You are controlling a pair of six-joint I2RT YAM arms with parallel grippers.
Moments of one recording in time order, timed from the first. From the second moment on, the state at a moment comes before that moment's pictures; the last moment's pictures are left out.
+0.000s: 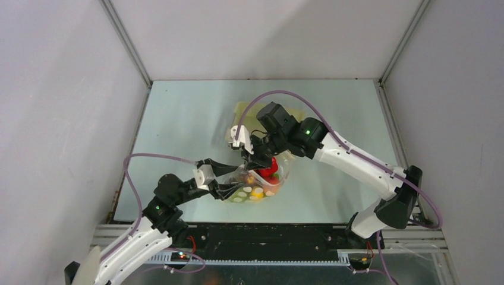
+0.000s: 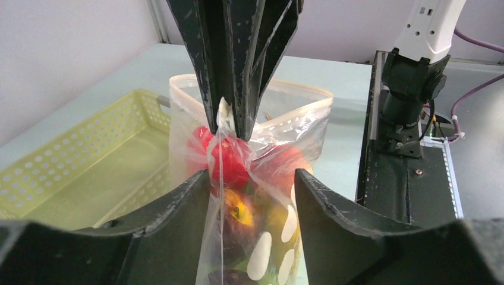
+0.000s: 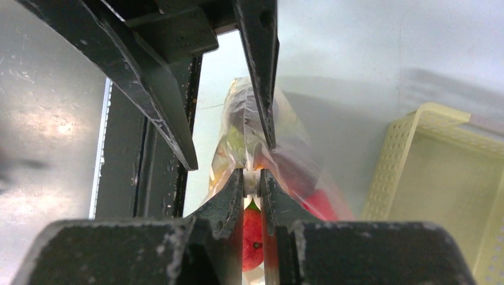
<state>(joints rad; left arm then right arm) -0.70 0.39 0.27 0.23 0.51 0.00 0.97 1.52 1.57 -0.81 -0.54 -0.48</state>
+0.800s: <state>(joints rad) -0.70 0.49 0.34 0.24 0.50 0.06 1.02 1.65 1.81 -1.09 -0.56 -0.73</state>
